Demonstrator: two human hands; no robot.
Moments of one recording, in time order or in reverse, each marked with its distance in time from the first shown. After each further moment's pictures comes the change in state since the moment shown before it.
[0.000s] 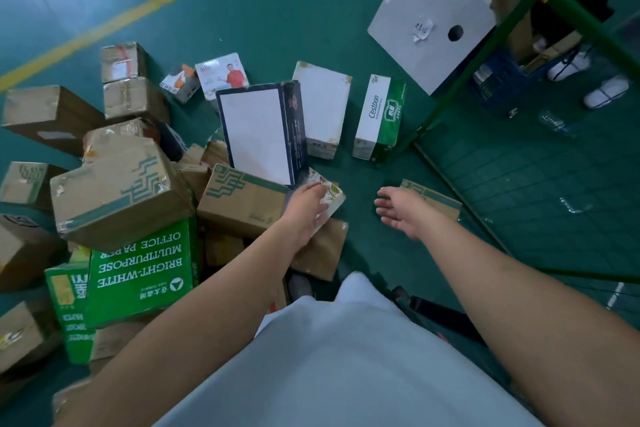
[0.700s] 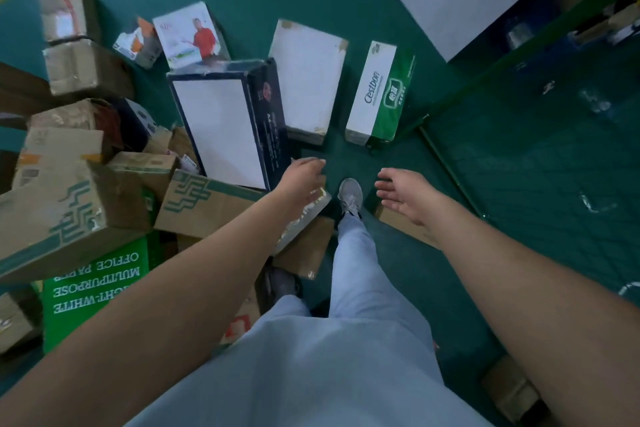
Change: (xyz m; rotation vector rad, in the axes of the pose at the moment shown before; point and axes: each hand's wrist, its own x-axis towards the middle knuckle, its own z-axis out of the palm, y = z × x) left_hand 0.193 0.137 0.108 0.088 0.076 -0.103; right_hand 0.183 -0.156 -0.055 -0.024 -0.059 0.148
